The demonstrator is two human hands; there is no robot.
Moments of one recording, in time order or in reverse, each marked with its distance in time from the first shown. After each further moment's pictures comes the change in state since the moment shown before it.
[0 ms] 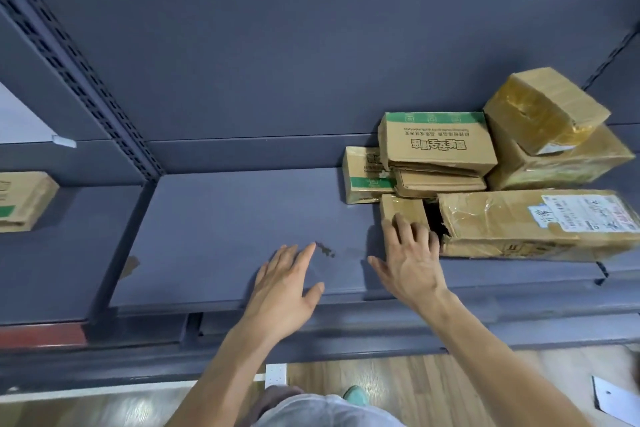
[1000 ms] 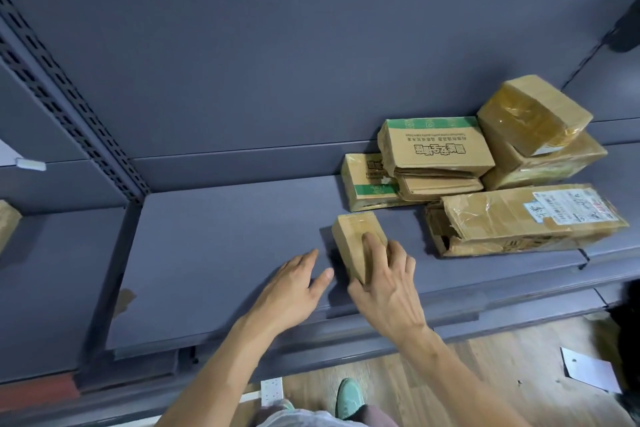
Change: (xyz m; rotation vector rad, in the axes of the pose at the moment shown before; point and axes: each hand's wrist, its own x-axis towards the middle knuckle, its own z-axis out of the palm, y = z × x) left_hand 0.035 -0.033 -0.027 -0.169 -0.164 0.115; right_hand -0.023 -0.082 0.006 0.546 0.117 0.190
